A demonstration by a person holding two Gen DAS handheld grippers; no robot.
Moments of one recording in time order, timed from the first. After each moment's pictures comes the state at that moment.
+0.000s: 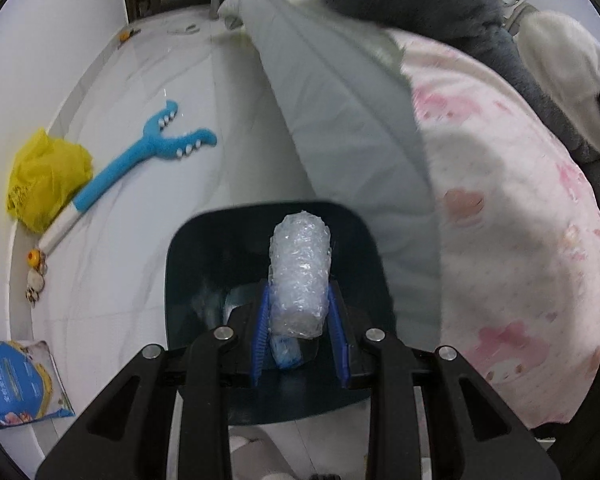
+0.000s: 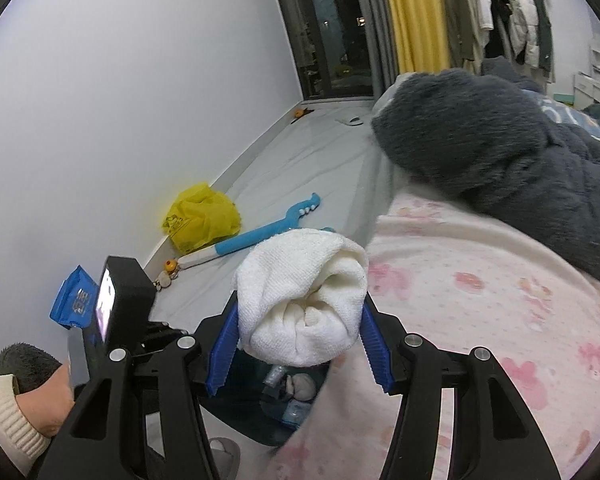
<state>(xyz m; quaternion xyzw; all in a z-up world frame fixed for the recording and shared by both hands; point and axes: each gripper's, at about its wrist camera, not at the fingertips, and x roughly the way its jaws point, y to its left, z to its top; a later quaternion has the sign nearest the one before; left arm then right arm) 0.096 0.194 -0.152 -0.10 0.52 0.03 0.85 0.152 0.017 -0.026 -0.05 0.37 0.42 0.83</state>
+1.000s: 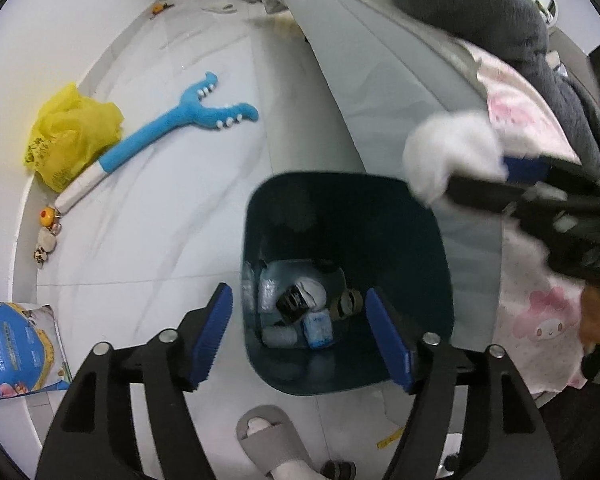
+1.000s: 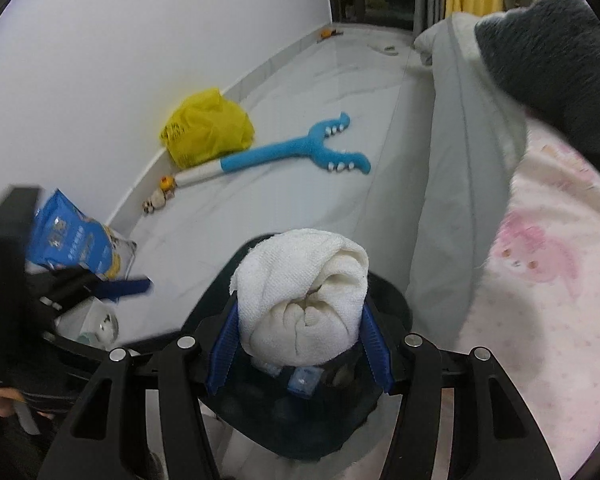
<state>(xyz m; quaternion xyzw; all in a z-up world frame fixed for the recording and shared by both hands) 0.049 0.264 -0.164 -0.14 0.52 0.07 0.84 0.149 0.136 -0.119 -0.16 0.47 0.42 0.76</state>
